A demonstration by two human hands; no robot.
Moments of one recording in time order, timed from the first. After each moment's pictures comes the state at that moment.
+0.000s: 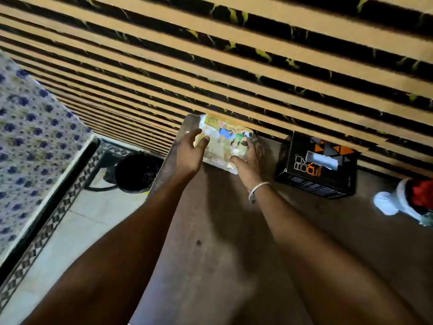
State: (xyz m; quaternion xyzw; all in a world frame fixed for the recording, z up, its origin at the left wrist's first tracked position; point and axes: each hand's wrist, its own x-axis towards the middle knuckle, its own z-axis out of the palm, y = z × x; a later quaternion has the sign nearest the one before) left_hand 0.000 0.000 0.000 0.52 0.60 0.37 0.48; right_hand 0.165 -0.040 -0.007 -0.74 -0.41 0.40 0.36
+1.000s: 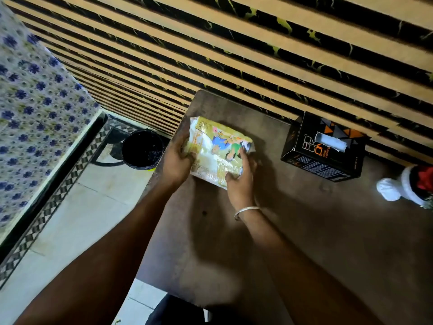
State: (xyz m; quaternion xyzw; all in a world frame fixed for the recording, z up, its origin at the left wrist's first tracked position) left_hand -0.062 -0.093 -0.001 0.50 0.63 0.35 0.49; right_hand 0.109 -0.152 -0.011 -0.73 -0.43 0.36 0.39
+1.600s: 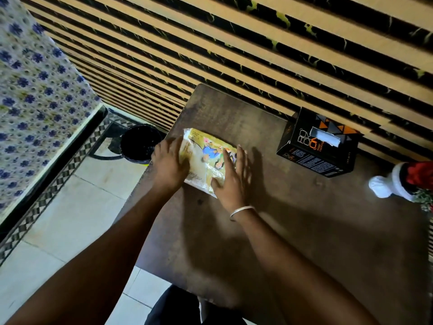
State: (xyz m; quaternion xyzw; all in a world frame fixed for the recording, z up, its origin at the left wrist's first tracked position) left_hand -0.063 -0.141 -0.013 0.65 0.71 0.18 0.20; right_hand 0.114 -0.186 -0.016 -0.72 -0.66 0.17 0.17
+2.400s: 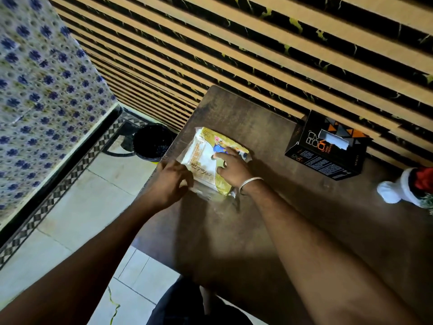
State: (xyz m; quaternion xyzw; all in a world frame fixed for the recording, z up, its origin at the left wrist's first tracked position) left_hand -0.109 -0.196 0.015 0.81 0.54 0.08 0.23; right_hand 0.112 -0.136 -0.008 -0.62 -0.69 0.37 0.05
